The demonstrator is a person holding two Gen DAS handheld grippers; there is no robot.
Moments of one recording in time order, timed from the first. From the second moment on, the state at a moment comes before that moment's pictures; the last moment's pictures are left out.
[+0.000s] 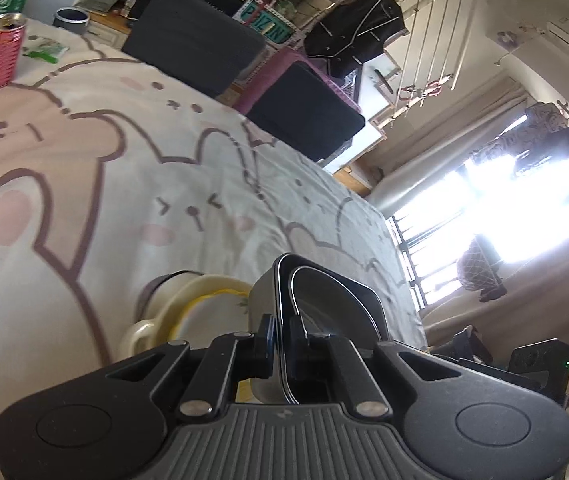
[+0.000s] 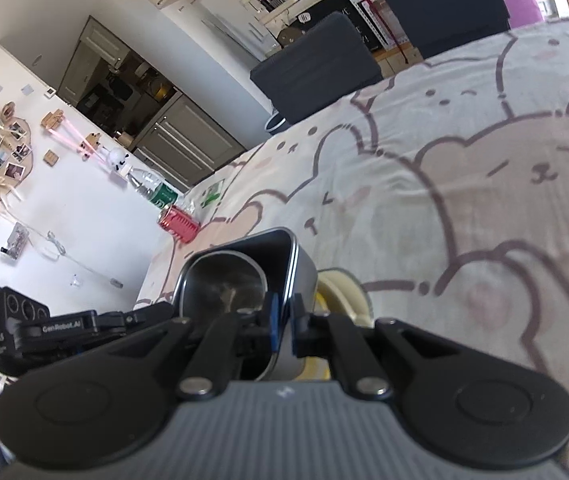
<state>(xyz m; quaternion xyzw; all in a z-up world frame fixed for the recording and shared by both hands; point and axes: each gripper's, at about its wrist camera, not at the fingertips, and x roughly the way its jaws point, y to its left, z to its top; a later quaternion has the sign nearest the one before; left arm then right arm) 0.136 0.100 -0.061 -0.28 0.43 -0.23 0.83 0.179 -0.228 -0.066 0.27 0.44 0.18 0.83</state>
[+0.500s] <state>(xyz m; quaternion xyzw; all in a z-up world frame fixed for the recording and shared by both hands) 0.134 0.110 -0.077 -0.27 0.46 -0.21 0.82 0.177 -0.206 -0.084 0.26 0.48 0.17 0.82</state>
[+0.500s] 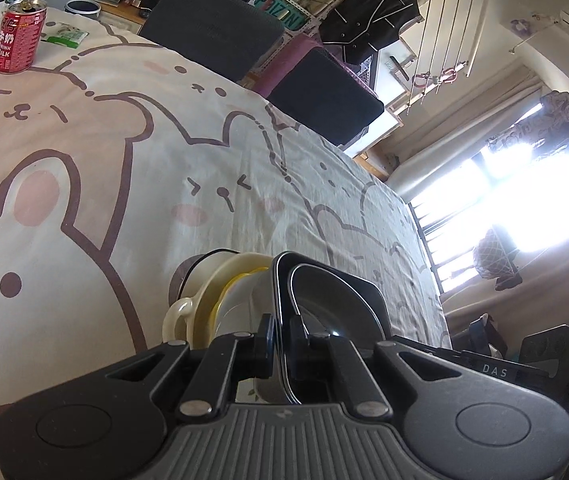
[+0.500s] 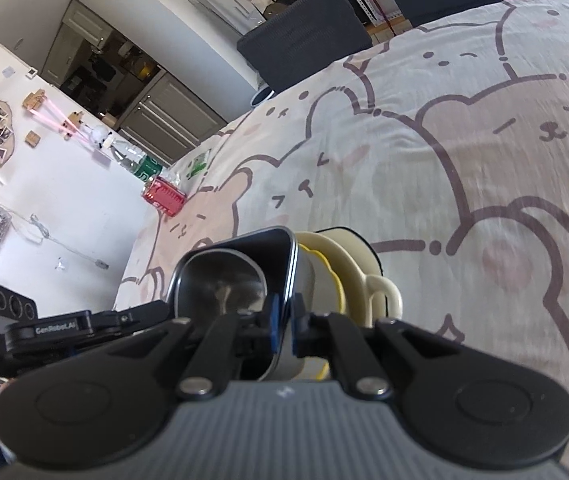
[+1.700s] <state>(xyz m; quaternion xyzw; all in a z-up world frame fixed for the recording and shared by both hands) 0.140 0.104 -0.093 -0.24 0.49 -0.19 0.82 0.184 -0.191 -0.091 0.22 0.51 0.15 0.82</state>
